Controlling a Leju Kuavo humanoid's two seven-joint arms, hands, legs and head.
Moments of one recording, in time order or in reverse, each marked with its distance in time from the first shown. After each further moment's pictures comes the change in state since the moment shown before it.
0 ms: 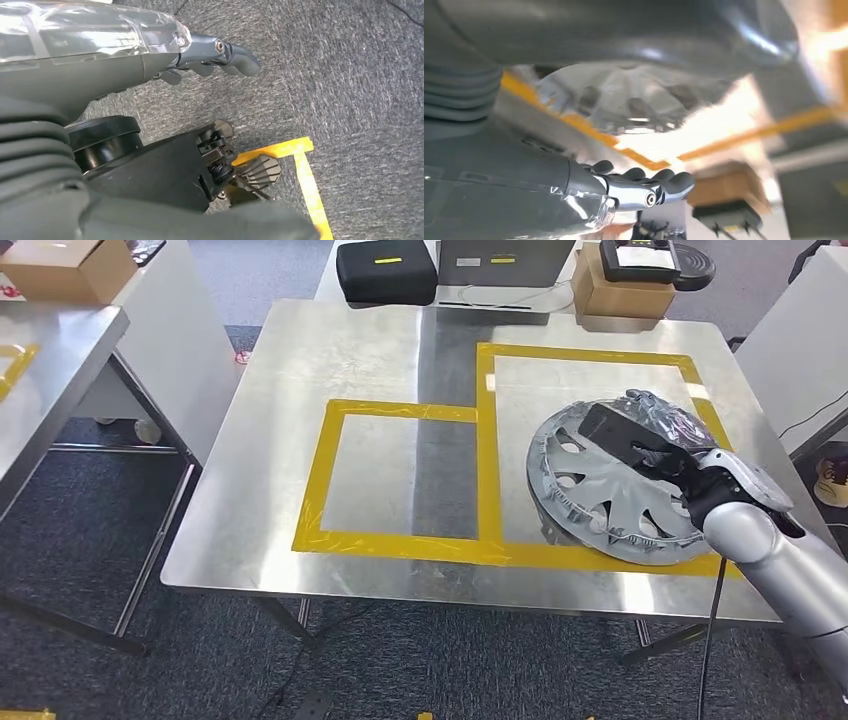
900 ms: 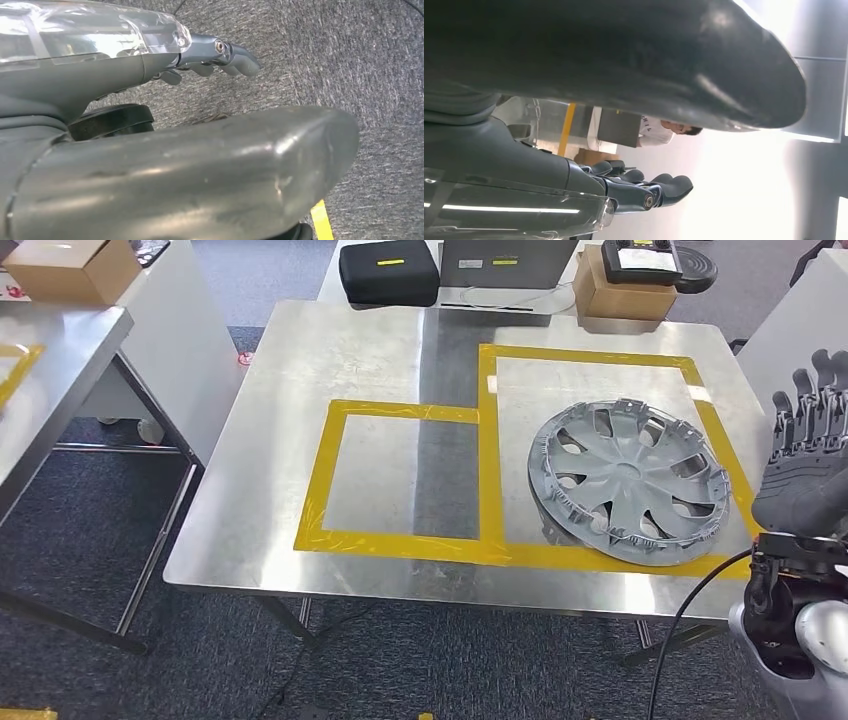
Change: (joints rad) left arm 0.044 0.000 0.001 0.000 0.037 0.005 -0.058; right arm 0.562 0.215 -0.598 -0.420 -0.651 -0.434 -0.780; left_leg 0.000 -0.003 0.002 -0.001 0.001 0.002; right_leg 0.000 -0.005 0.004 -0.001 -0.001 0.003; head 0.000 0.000
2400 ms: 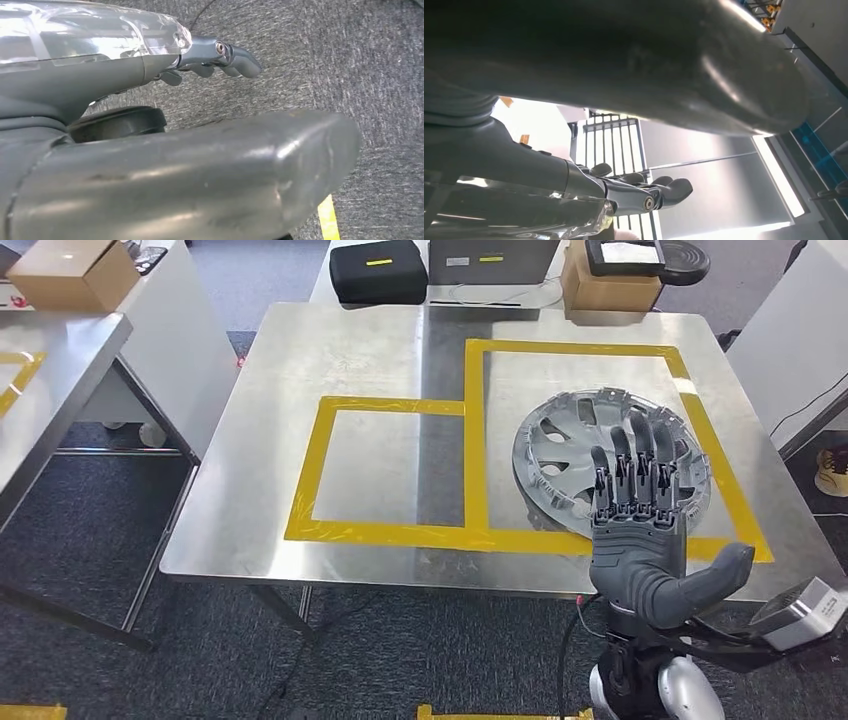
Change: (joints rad) left arm 0.004 0.008 0.006 0.000 0.042 0.045 0.010; right arm 0.073 0.318 0.367 -0.101 -0.025 0.214 -0.258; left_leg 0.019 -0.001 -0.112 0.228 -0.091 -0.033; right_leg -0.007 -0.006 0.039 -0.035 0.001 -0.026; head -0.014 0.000
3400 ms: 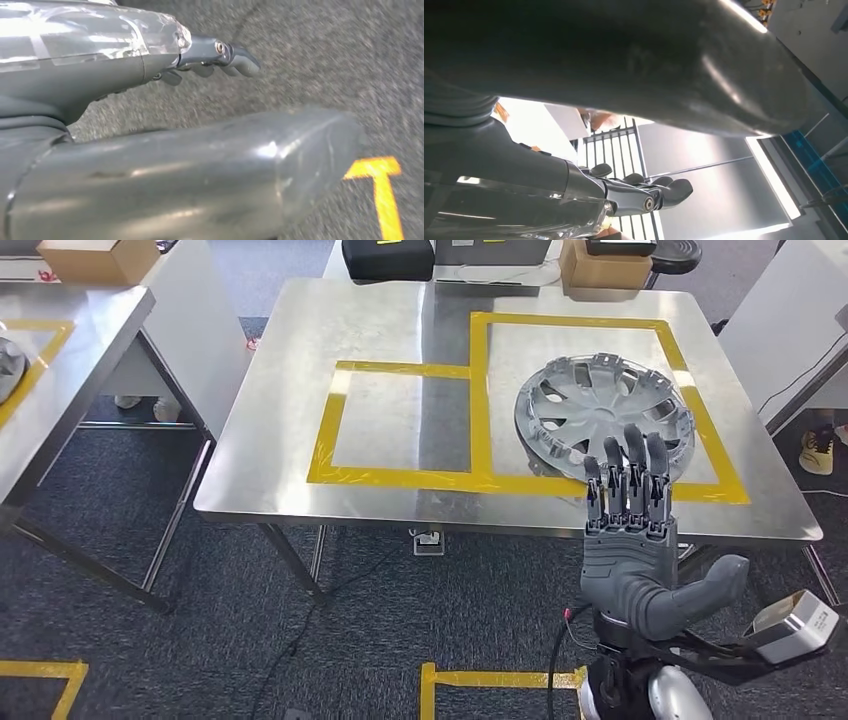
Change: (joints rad) left arm 0.000 0.029 0.003 0.000 -0.020 0.007 0.028; right arm 0.024 0.015 0.036 0.002 -0.024 -0.005 -0.047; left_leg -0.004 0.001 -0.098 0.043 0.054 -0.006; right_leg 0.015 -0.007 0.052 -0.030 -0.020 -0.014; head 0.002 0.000
